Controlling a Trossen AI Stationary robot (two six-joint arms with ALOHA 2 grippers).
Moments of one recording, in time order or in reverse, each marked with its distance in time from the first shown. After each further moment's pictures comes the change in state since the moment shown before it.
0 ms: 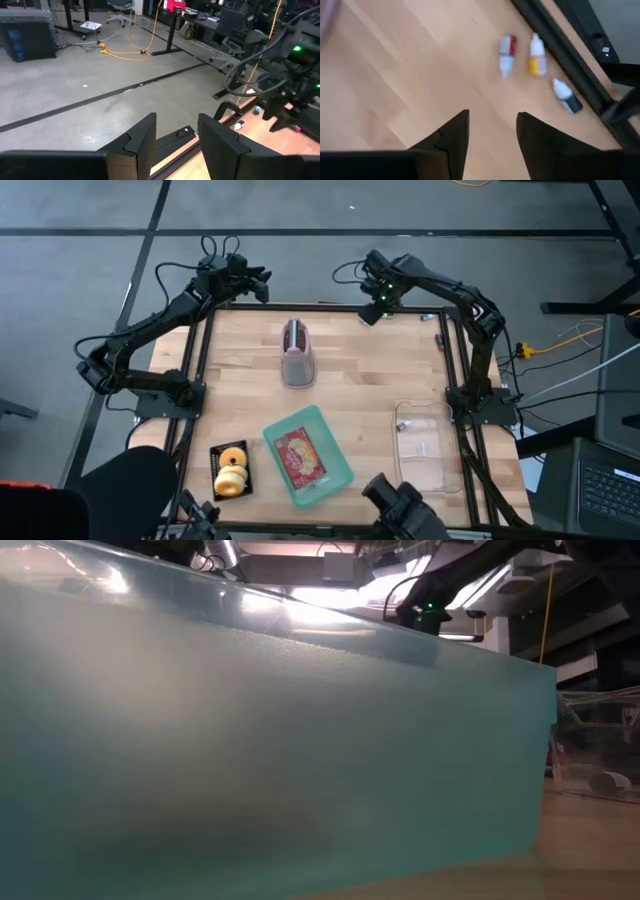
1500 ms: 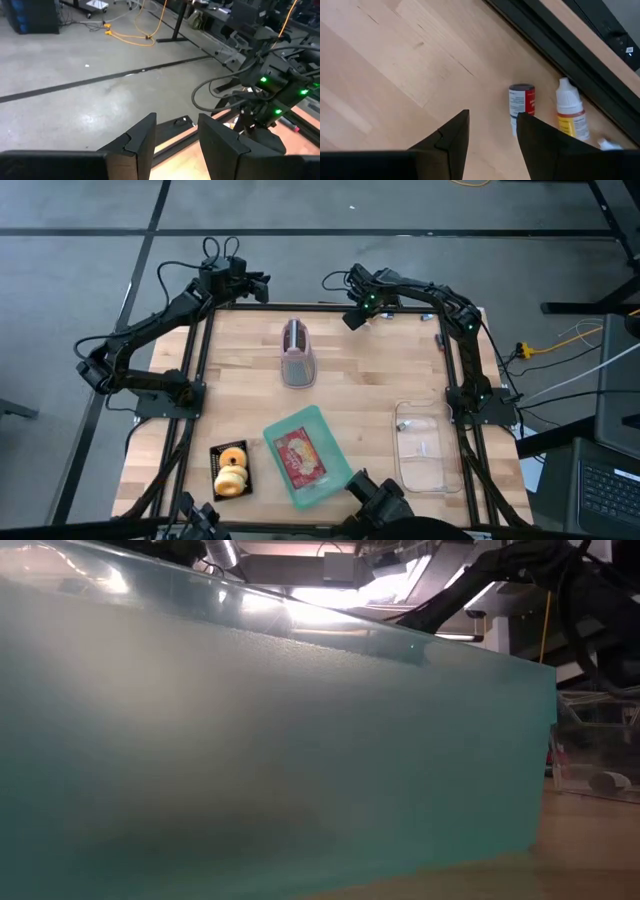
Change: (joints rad) left arm 0.000 0.000 0.000 -0.077 -0.019 -0.096; right arm 0.029 0.210 -0.003 0.235 0.017 0.157
